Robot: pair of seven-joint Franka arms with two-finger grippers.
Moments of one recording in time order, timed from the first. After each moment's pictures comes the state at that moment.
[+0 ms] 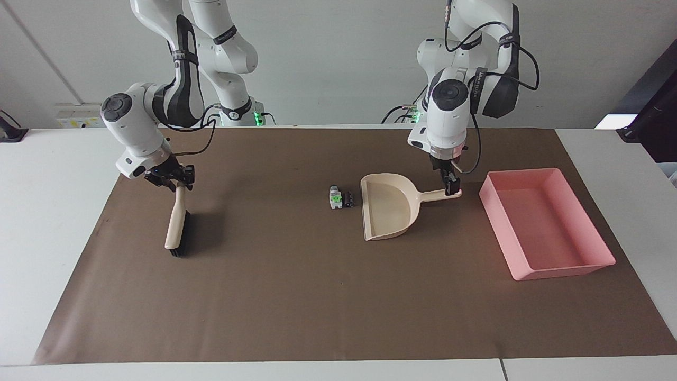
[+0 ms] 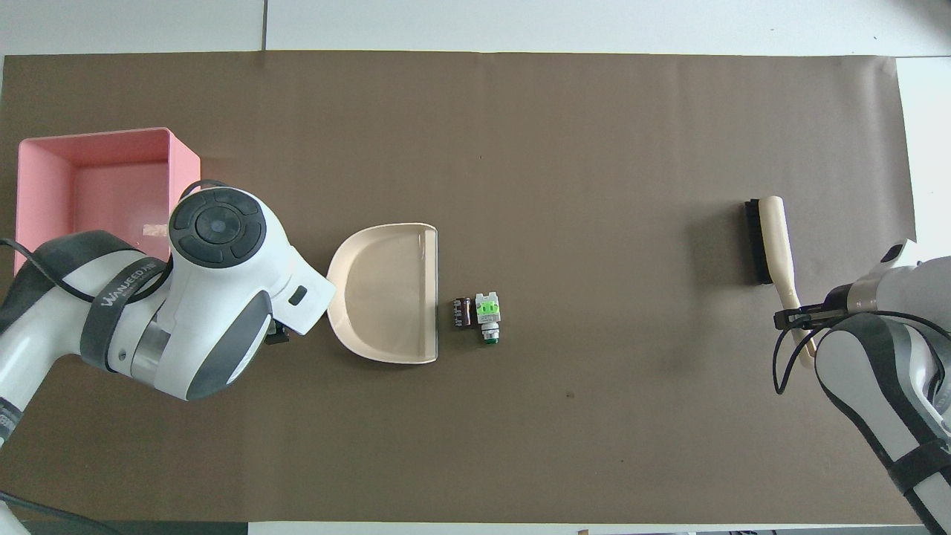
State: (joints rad) left arm -0.44 0.02 -0.02 -2.08 0.24 1.93 0.90; right arm -0.19 -0.09 -0.02 -2.42 0.02 2.26 -0.28
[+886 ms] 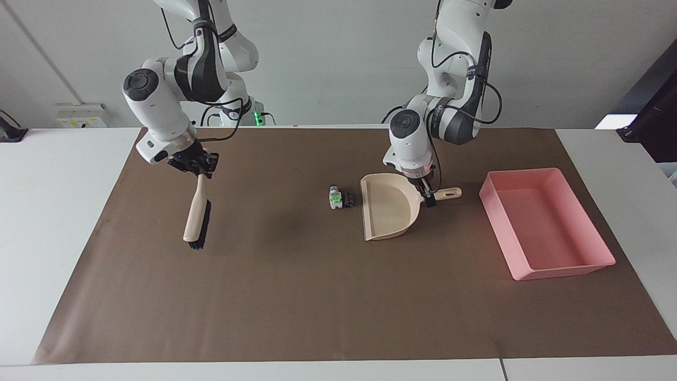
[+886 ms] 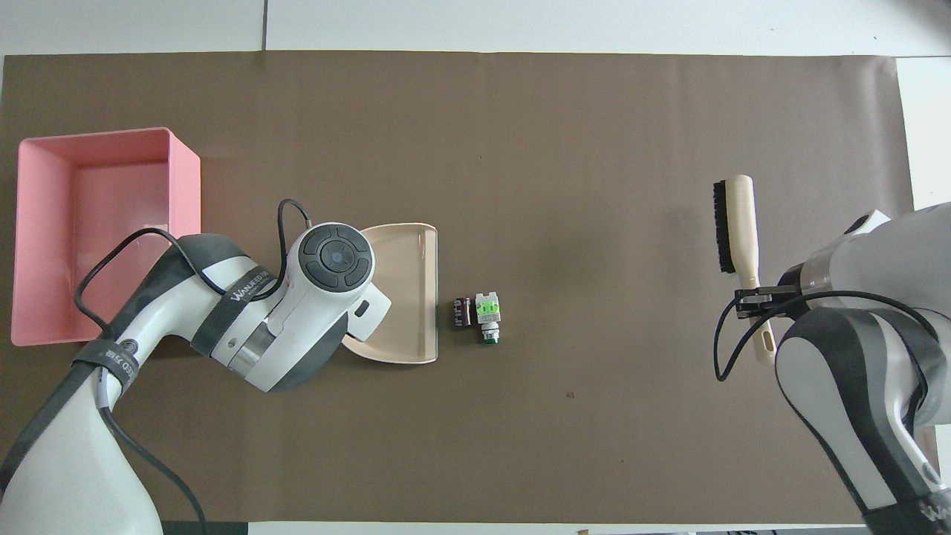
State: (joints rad) left arm -0.52 0.14 -0.02 -2.10 0.35 2.01 0.77; right arm 0.09 -0.17 0.02 -2.25 0.03 1.95 0.15
